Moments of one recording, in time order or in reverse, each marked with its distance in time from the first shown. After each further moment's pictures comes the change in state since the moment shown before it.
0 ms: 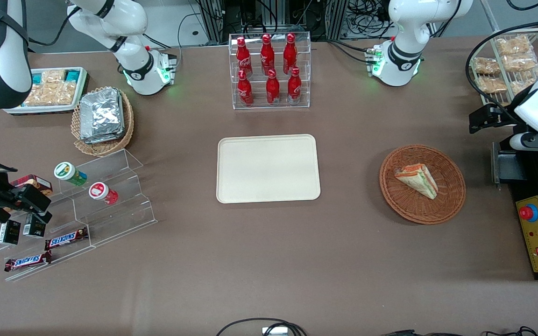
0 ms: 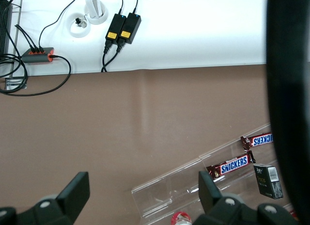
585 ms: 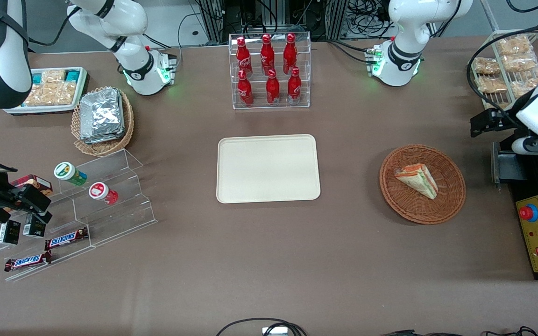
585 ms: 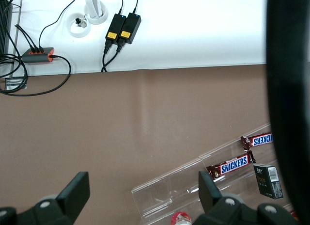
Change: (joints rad) arm 0.004 0.009 0.010 -0.046 0.002 0.066 -0.015
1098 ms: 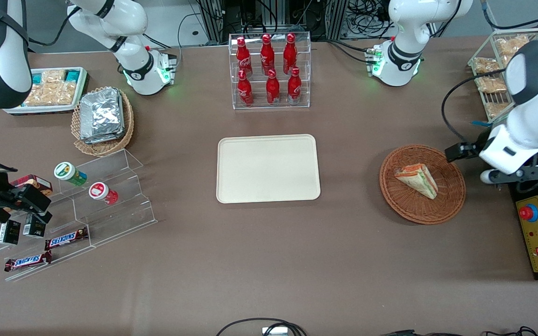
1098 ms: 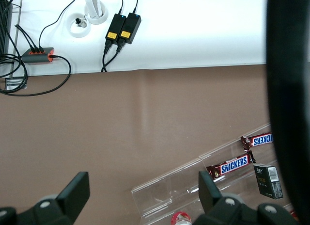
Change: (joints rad) arm 0.000 0.005 0.001 -0.317 0.000 0.325 -0.204
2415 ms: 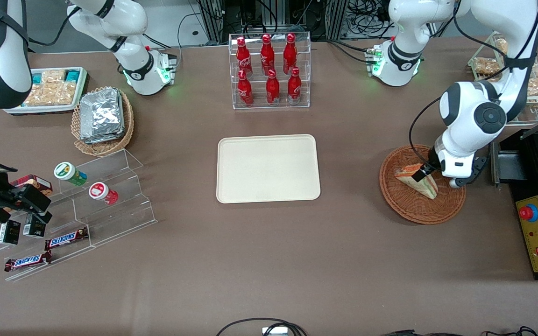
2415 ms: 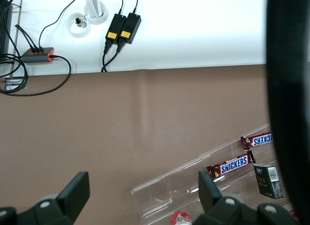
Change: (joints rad) arm 0.000 0.045 0.000 -0.523 0.000 0.680 -0.585
